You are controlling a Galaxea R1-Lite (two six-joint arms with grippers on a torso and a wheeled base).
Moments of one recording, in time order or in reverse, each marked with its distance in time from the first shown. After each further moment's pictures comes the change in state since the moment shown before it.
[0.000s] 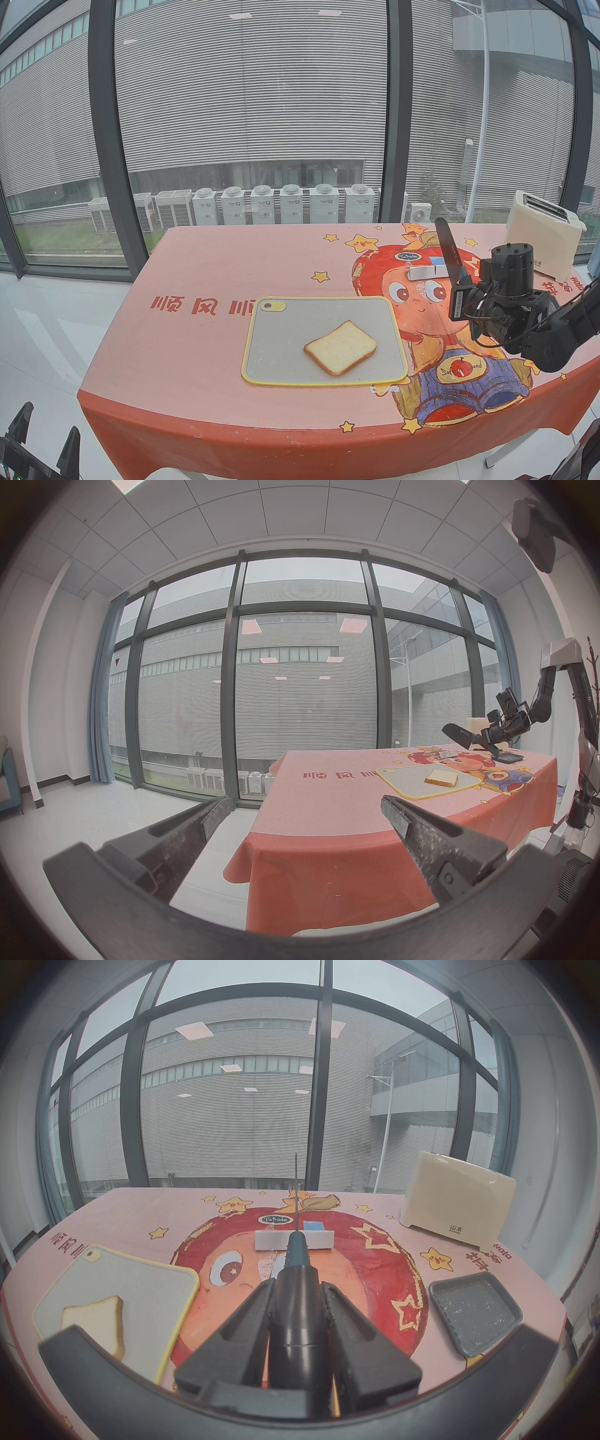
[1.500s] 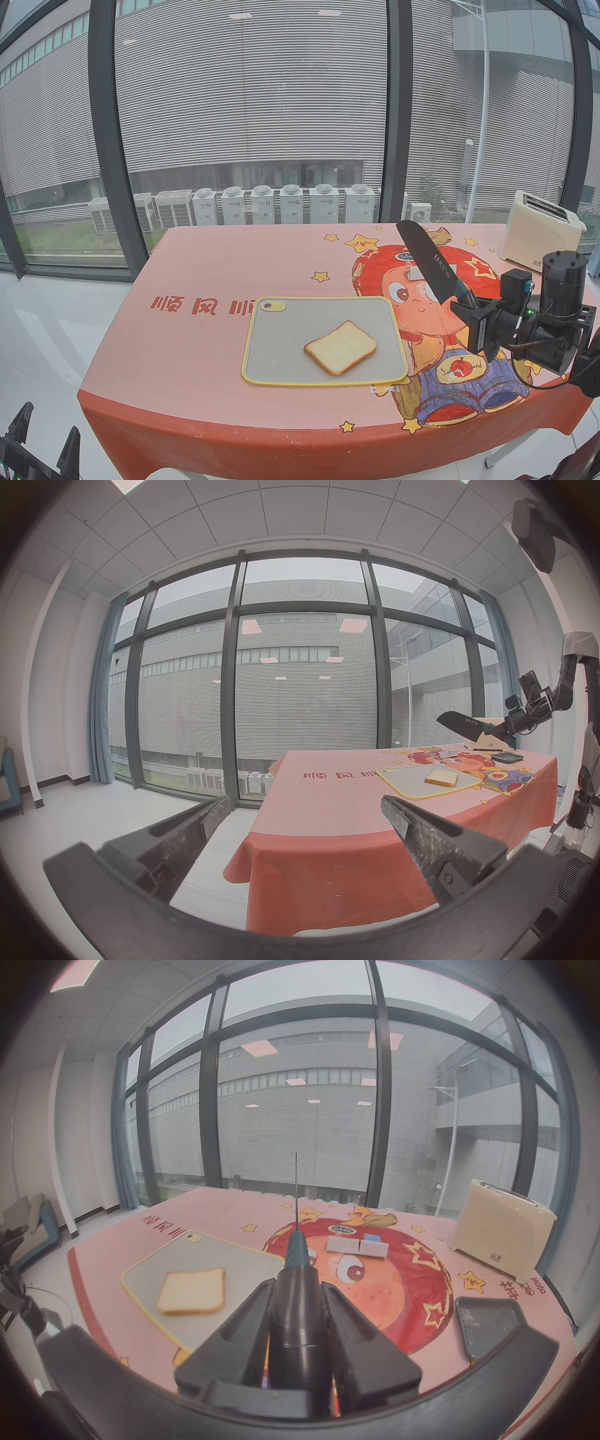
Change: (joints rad) left arm 0.000 0.000 0.000 0.000 0.000 0.000; right arm 0.079 -0.306 0.167 0.120 0.330 -0.112
